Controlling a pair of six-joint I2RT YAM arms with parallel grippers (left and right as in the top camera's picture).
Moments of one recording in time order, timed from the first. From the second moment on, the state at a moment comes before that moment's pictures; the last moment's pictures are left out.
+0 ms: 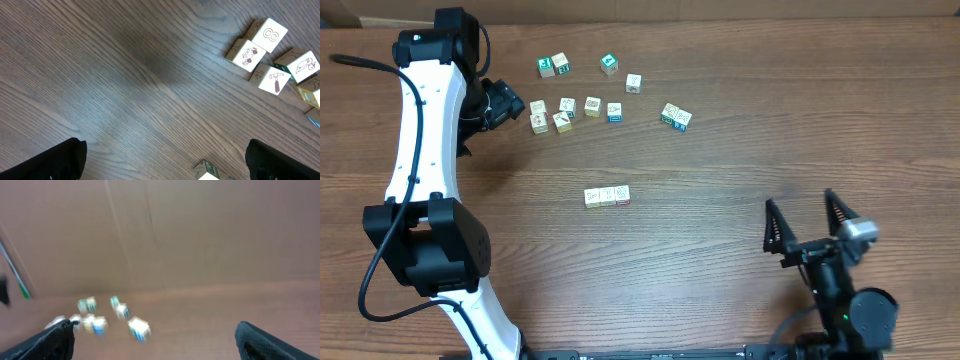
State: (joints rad) left arm 0.08 2.03 1.99 -1.45 -0.08 -0.68; right arm 0.06 0.03 0.17 -0.02 -0.15 0.22
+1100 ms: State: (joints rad) left arm 0.08 2.03 1.99 -1.45 -0.08 -0.68; right arm 0.07 1.76 2.16 -1.13 -0.38 0.23
